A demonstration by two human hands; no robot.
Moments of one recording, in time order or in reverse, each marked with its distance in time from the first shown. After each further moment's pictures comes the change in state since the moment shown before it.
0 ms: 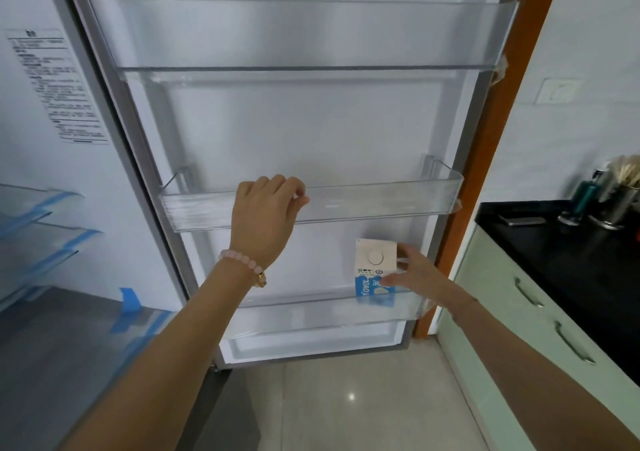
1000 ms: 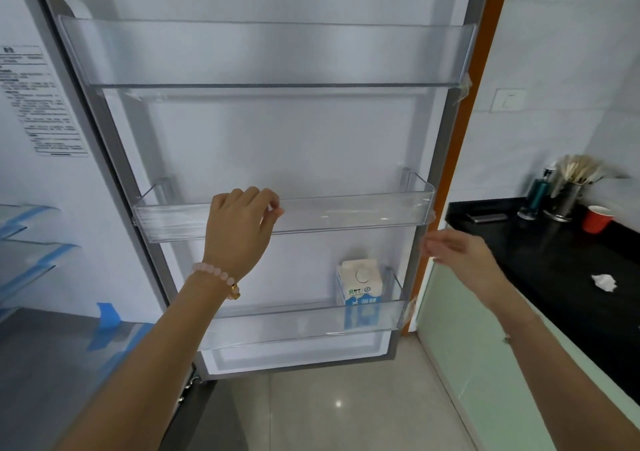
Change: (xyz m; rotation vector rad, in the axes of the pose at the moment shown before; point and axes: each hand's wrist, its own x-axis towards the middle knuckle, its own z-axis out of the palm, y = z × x) left_hand -0.014 -0.003 -0.019 -0.030 -0.050 -0.003; right_hand -0.103 -0.032 -0.065 0.137 0.380 -0.126
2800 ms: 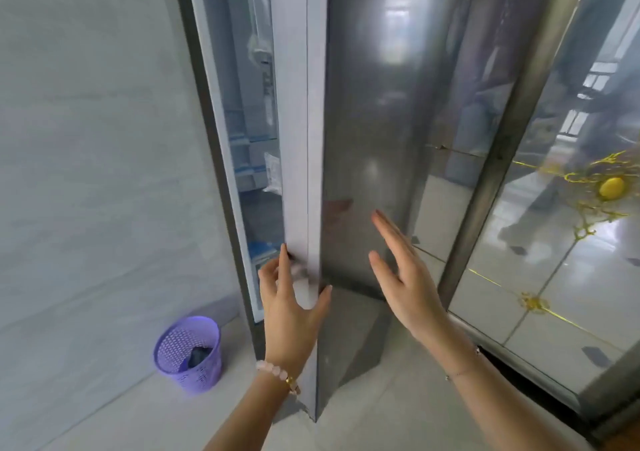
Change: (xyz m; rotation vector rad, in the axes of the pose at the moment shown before) left_hand -0.323 0.164 -0.177 -0.050 0.429 -1.079; right_hand -0.255 -0.076 0.146 0.198 -0.821 -0.835
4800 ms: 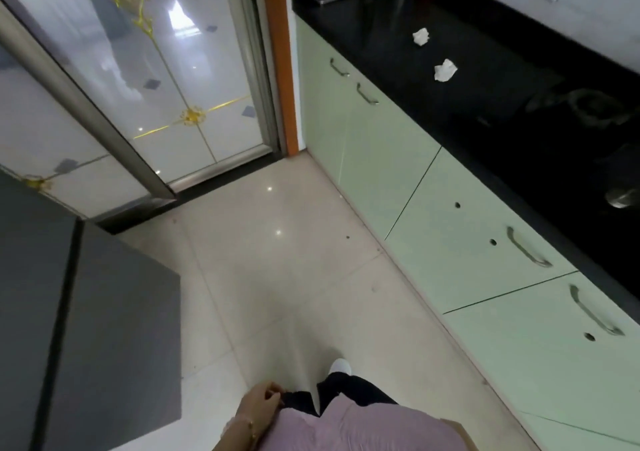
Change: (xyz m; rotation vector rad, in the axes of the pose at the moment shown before) left_hand -0.204 -0.181 0.071 0.684 -1.928 -0.101; right_hand -0.633 -0.077 0.241 0.487 0.750 2.149
